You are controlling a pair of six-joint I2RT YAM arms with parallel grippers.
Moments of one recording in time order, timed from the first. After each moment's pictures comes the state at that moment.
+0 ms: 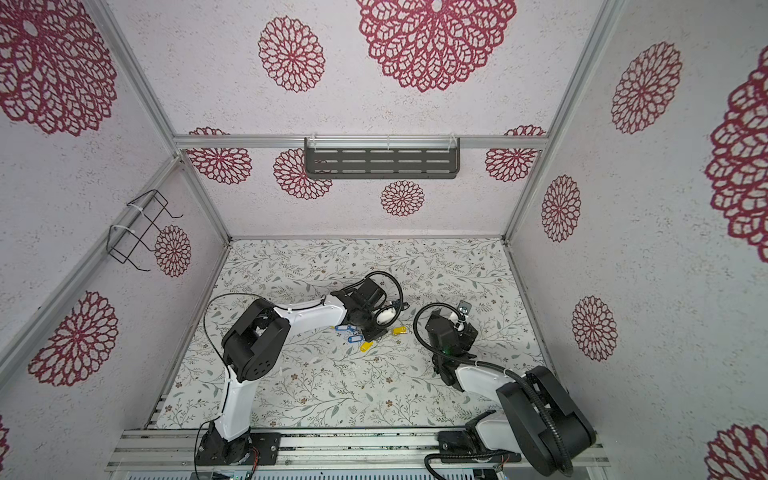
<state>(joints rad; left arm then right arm) -0.78 2.13 1.47 -0.47 0.21 0.36 0.49 1.30 0.33 0.40 0.75 0.59</state>
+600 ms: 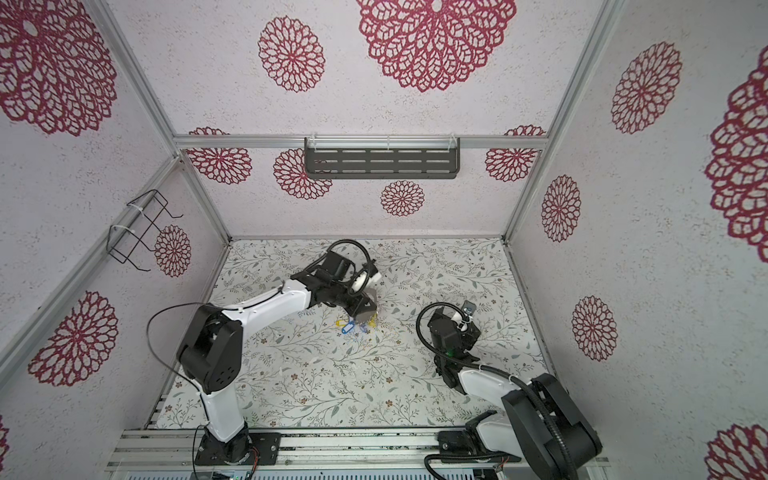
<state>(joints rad) -0.57 1.84 1.40 -0.43 0.57 0.06 0.48 1.22 0.29 0.46 0.77 0.59</state>
